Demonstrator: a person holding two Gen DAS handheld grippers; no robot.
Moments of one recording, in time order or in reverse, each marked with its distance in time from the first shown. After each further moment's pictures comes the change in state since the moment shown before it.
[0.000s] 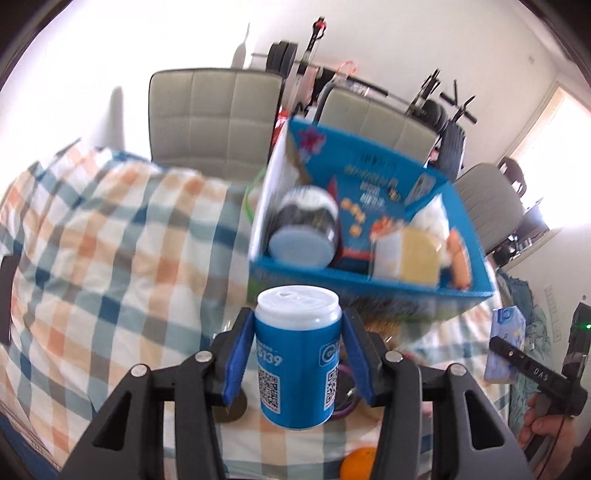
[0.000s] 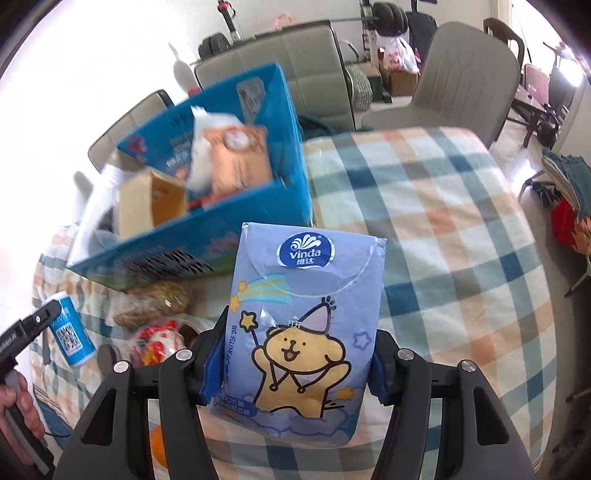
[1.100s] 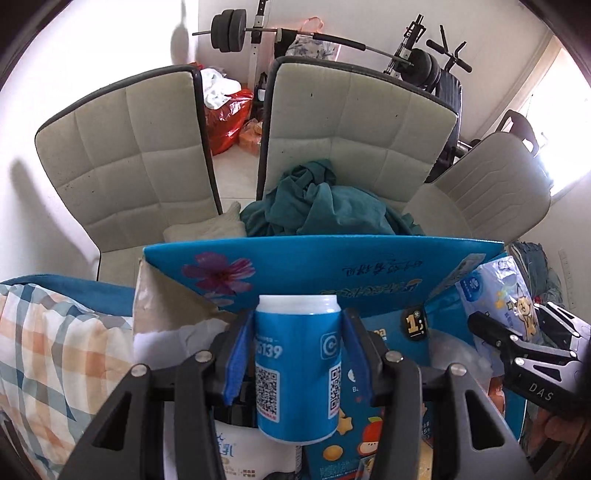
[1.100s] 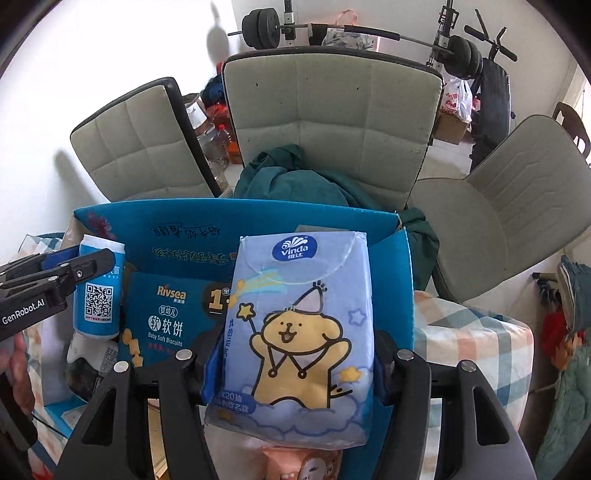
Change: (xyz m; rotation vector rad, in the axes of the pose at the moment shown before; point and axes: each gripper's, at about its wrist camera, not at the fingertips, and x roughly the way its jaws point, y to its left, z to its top) left arm 0.221 -0.077 0.203 0.193 0.208 0.022; right arm 0.155 0.097 0.213 -0.253 0.098 -0.088
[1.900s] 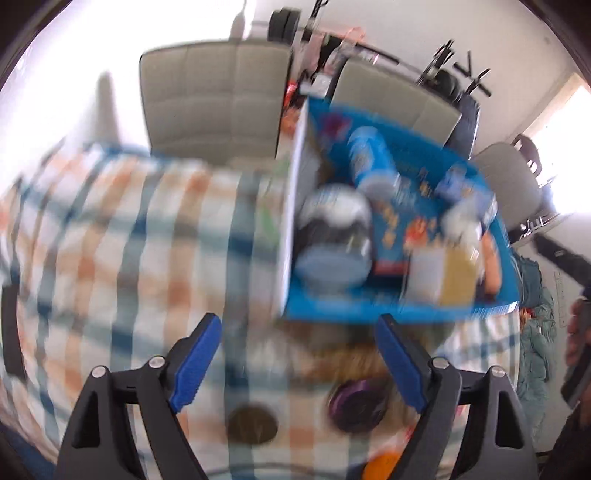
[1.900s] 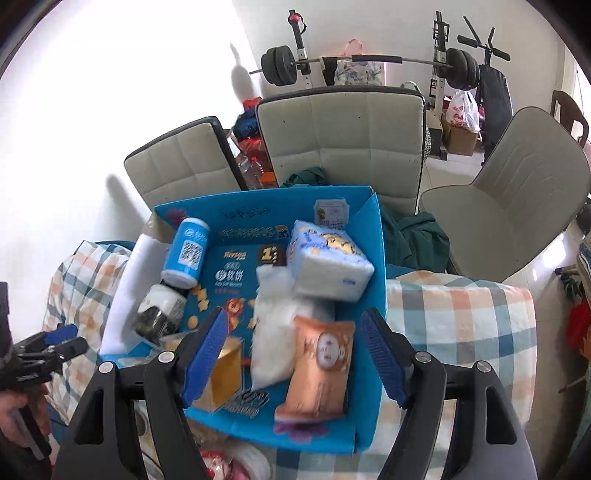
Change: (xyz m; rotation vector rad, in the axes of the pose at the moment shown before) left arm -0.113 0.085 -0.228 -0.179 0.046 0.020; right arm -0.112 -0.004 -0.103 0.015 -0.158 0.161
